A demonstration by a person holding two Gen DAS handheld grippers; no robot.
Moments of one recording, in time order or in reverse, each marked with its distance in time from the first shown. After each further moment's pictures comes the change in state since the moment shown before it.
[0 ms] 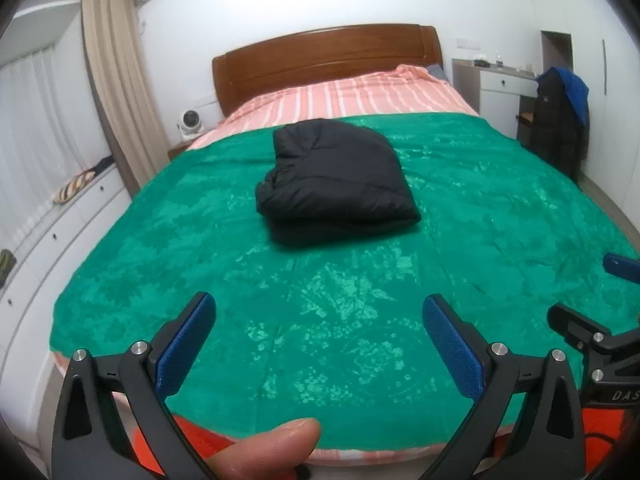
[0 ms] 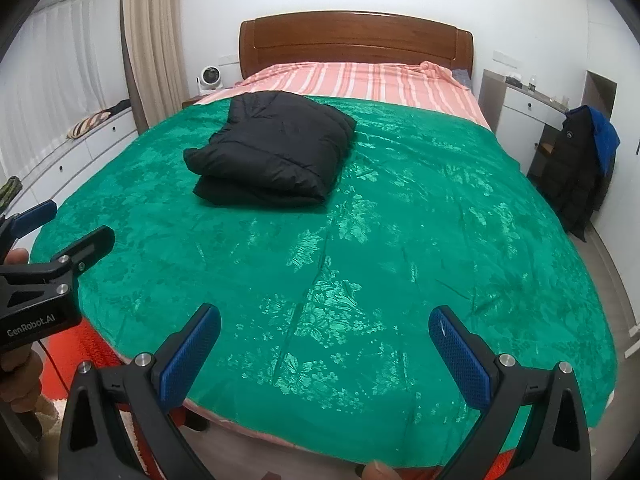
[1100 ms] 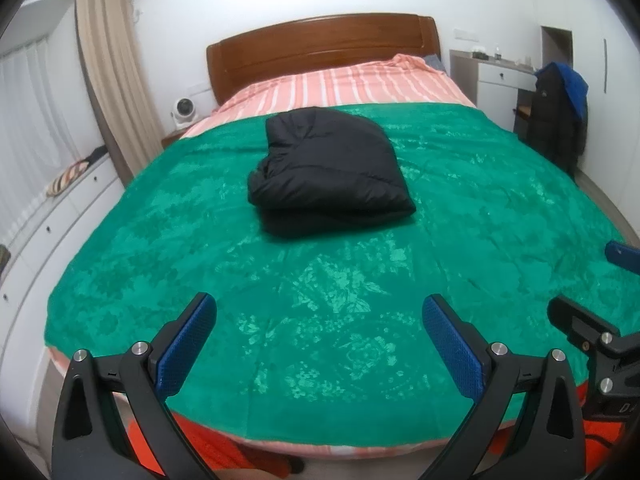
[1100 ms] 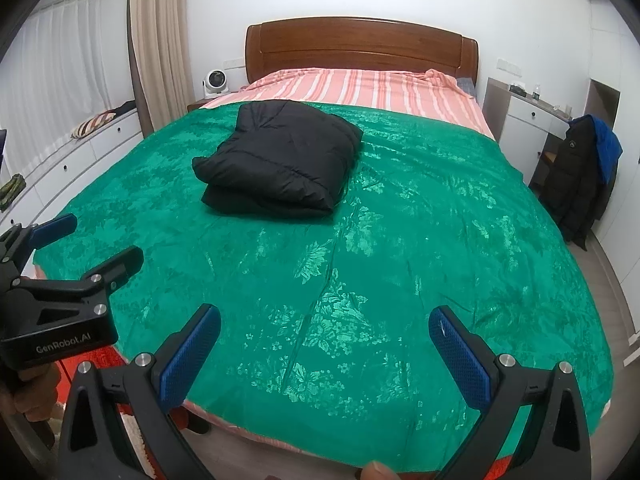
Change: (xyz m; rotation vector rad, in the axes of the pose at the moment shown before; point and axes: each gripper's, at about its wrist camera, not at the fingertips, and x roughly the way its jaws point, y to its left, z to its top) left arm 0.007 -0.004 0.003 -0.014 0.042 -0.021; right arm -0.012 0.009 0.013 -0.019 -0.022 0.014
